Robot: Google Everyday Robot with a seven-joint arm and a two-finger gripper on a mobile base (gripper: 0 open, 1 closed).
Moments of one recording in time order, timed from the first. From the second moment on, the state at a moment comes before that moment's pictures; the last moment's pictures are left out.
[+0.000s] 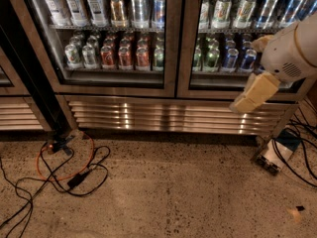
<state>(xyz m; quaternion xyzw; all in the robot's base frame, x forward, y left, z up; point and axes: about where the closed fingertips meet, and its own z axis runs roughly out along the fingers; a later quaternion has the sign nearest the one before) 0.519 -0.192 0.928 -0.53 0.78 0.03 0.33</state>
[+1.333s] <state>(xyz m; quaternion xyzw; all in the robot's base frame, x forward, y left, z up) 0.653 -0.186 0.928 -0.48 0.73 0.05 0.48</state>
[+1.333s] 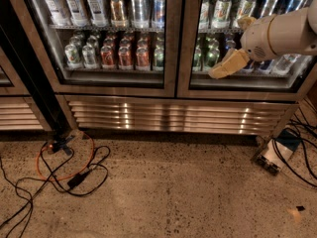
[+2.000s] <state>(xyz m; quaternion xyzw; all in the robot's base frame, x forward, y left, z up) 0.728 -0.151 0.910 -0.50 0.68 0.09 0.53</state>
